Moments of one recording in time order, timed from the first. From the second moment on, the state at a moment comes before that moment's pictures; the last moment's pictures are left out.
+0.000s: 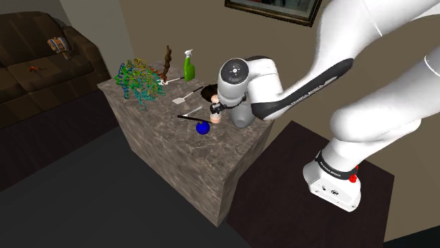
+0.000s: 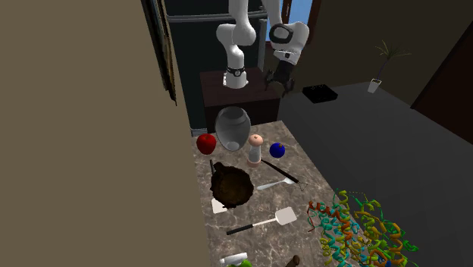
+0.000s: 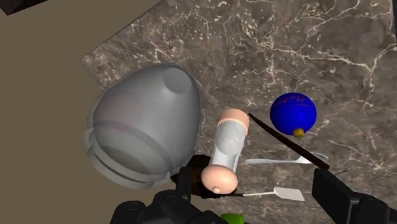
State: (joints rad) arm -0.64 -0.23 1.07 -2.59 -0.69 2.51 1.40
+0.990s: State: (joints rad) arm -0.28 0.80 0.79 -2.05 -1.61 1.88 2.14
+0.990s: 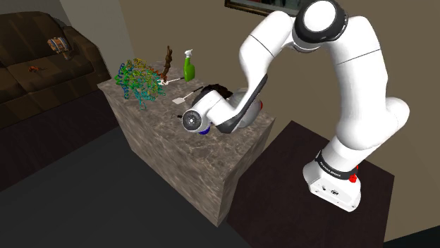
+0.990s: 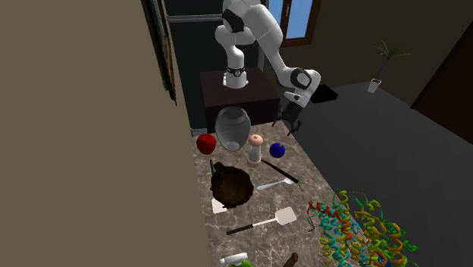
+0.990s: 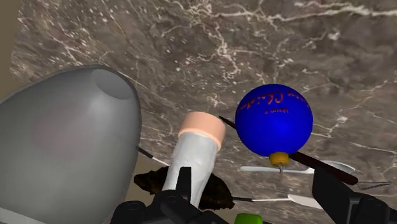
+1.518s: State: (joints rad) arm -0.20 0.98 0.68 -1.86 -1.69 1.85 2.17
